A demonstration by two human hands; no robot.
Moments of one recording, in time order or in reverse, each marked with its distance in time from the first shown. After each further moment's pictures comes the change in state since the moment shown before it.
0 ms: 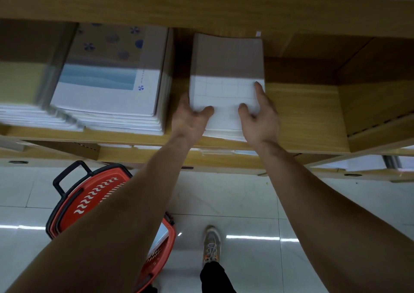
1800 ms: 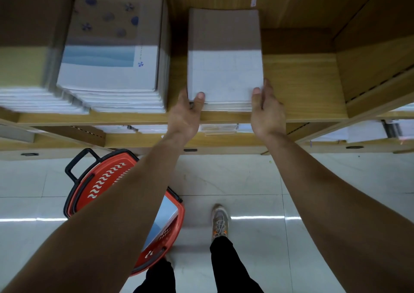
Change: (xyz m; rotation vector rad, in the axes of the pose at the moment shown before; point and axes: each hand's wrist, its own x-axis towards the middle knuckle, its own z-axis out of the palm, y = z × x) left_hand -0.035 -0.033 -0.020 0.287 -0.102 0.069; right_hand -0.046 0.017 -0.020 -0.093 -0.070 0.070
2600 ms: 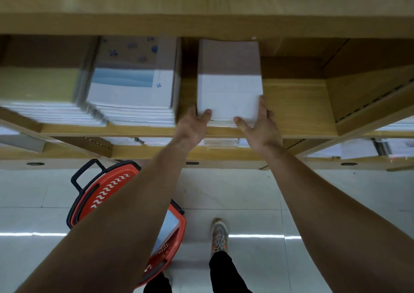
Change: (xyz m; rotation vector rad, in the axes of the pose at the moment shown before) left_hand -0.002 0.019 -0.022 -0.030 -0.093 -0.118; right_hand -0.012 -0.027 -0.007 -0.163 -0.138 0.068
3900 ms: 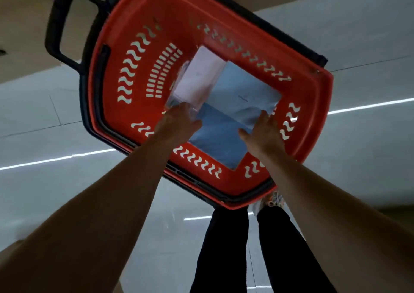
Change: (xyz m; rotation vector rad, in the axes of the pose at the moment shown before) left_hand 0.030 -0.664 -0.073 0.841 -0.415 -0.142; right_hand -0.226 0.133 0.646 -0.114 -0.466 0.463
